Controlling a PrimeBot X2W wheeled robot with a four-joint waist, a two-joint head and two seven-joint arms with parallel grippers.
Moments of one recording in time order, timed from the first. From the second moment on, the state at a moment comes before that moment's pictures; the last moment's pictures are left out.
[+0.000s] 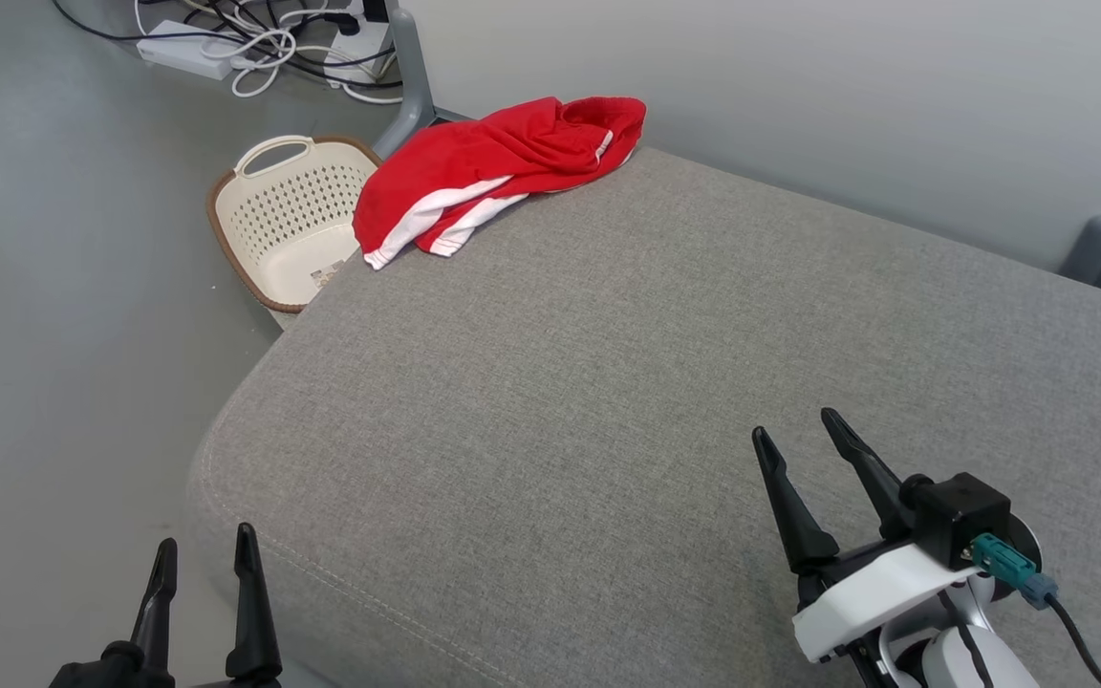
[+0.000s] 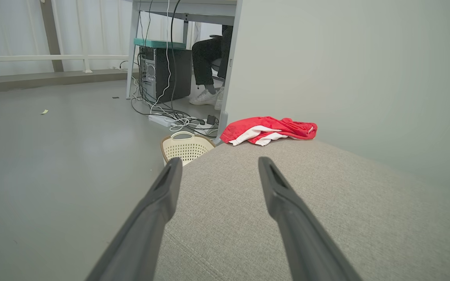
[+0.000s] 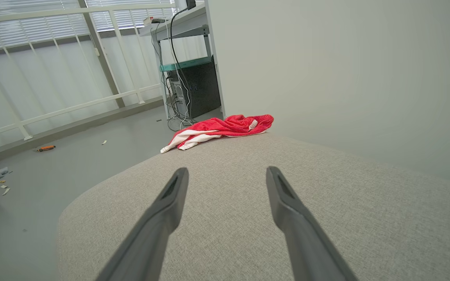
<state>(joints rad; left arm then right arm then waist) 0.18 0.05 0.00 0.03 -0.31 0.08 -0.26 -0.16 -0.05 0.24 0.24 0.22 0.13 -0.17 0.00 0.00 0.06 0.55</state>
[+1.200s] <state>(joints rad) -1.17 0.49 -0.13 0.66 -0.31 -0.13 0.18 -0.26 -0.10 0.01 -0.42 -0.04 0.13 0.08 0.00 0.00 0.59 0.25</state>
